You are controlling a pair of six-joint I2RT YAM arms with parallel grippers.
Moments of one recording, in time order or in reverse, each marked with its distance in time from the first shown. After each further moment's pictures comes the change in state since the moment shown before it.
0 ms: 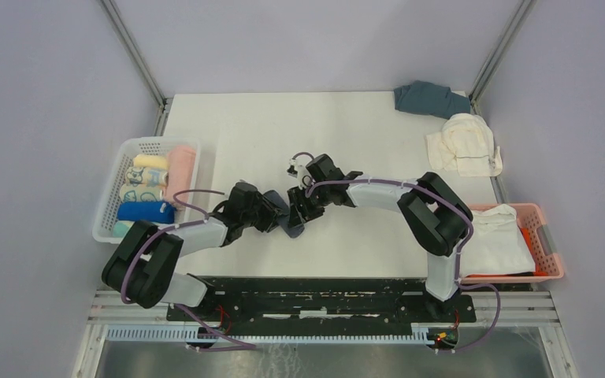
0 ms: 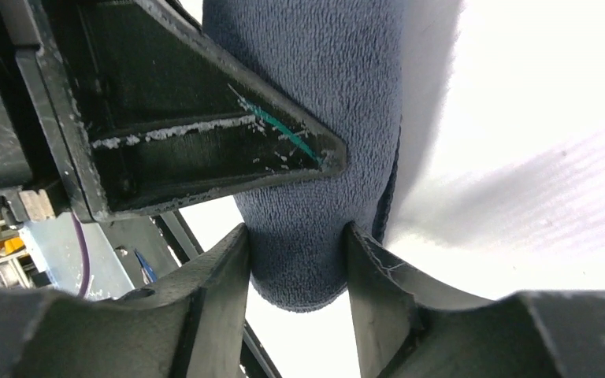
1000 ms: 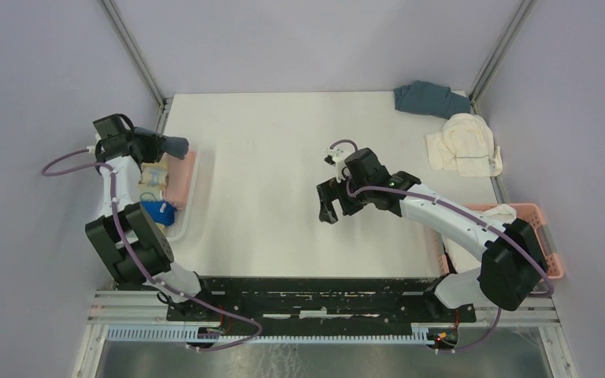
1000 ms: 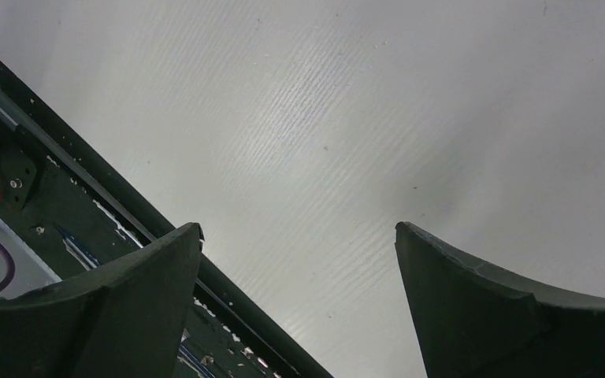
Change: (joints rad) left arm 0.918 0.130 0.817 -0.620 0.053 0.257; right arm -0.068 -0.530 -0.152 -0.322 0.341 -0.147
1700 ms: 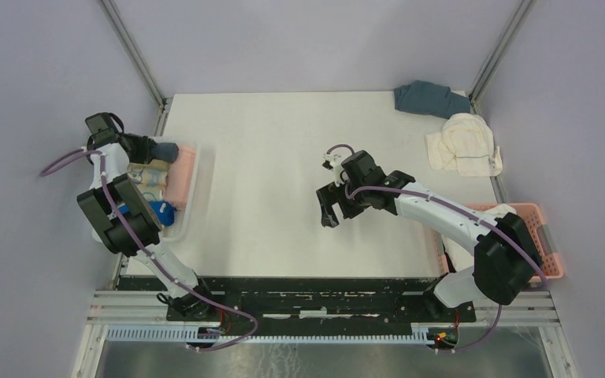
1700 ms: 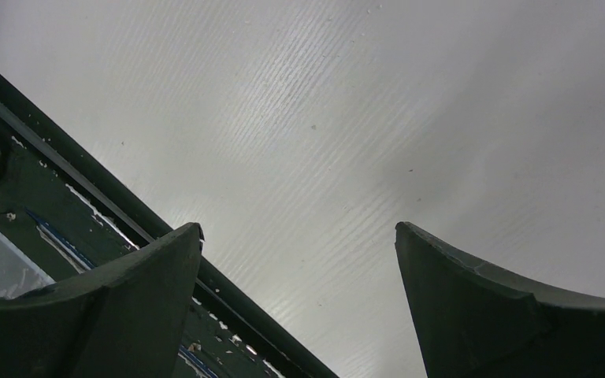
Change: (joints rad) left arm 0.105 0.293 0.204 -0.068 0.034 0.097; right arm -0.001 0.040 0.001 -0.043 0.004 -0.027
